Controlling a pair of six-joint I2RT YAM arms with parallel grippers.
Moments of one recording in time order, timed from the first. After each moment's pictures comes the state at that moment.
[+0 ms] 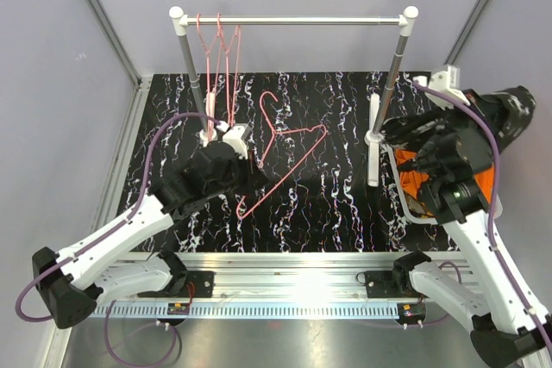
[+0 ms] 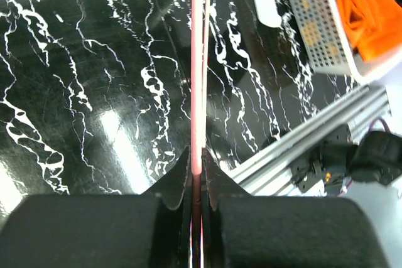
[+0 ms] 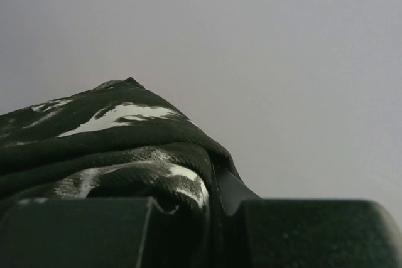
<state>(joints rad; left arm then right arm) -0.81 1.04 0.95 -0.48 0.01 -0.64 0.39 0.89 1.10 0.22 1.11 -1.34</state>
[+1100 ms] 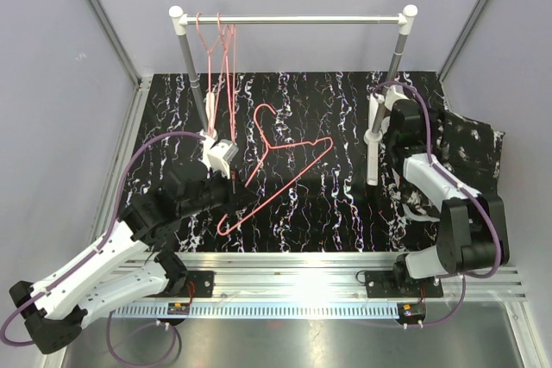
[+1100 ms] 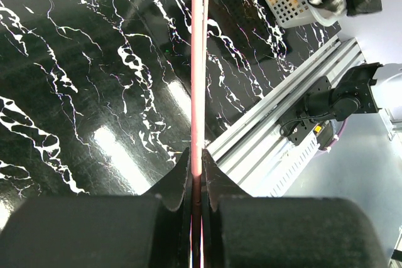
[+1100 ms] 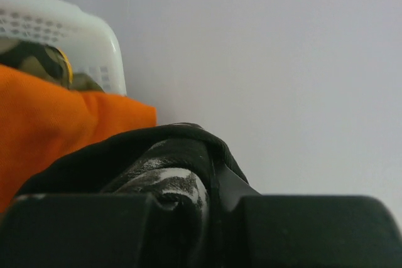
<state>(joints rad) -0.82 0.76 0.83 -0.54 0.14 -0.53 0.14 1.42 0.86 0.33 0.94 -1.18</state>
